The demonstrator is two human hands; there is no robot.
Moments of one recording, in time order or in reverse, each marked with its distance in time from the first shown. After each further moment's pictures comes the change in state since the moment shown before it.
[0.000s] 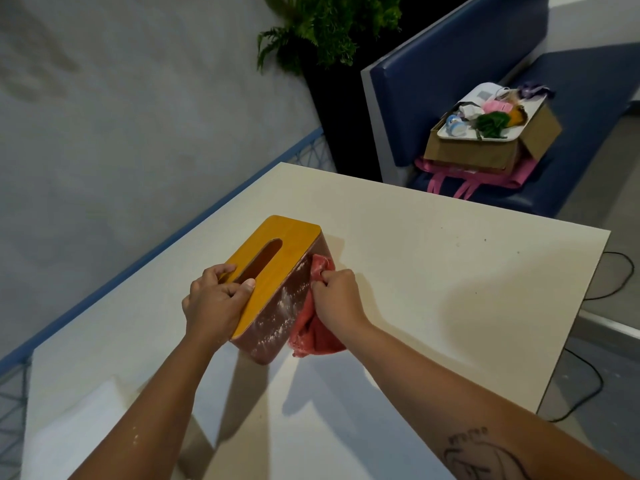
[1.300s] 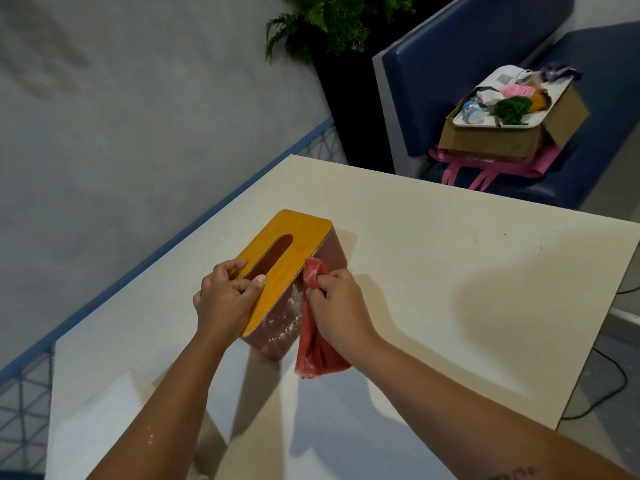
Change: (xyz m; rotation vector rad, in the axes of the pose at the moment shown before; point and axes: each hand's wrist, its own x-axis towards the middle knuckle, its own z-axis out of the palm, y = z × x) left_hand 0.010 -0.013 0.010 0.018 -0.003 0.029; right_hand -0.026 -0.010 0.001 -0.038 -0.062 -0.136
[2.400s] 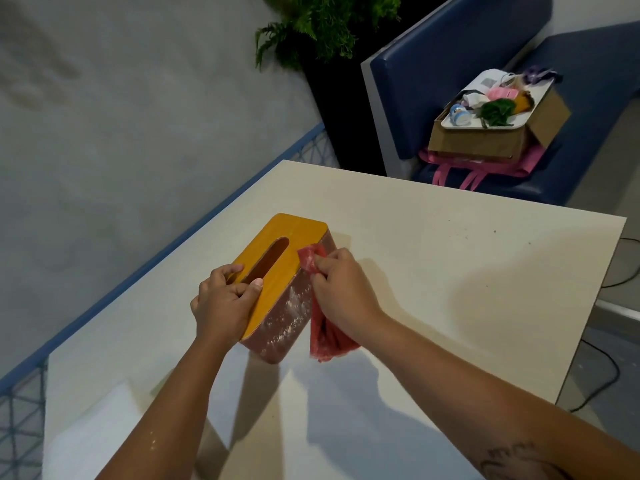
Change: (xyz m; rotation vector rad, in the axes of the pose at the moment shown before) left_hand -0.004 0.006 -0.003 -0.038 0.023 -0.013; right_hand 0.014 -0.009 -0.016 -0.170 0.049 -0.072
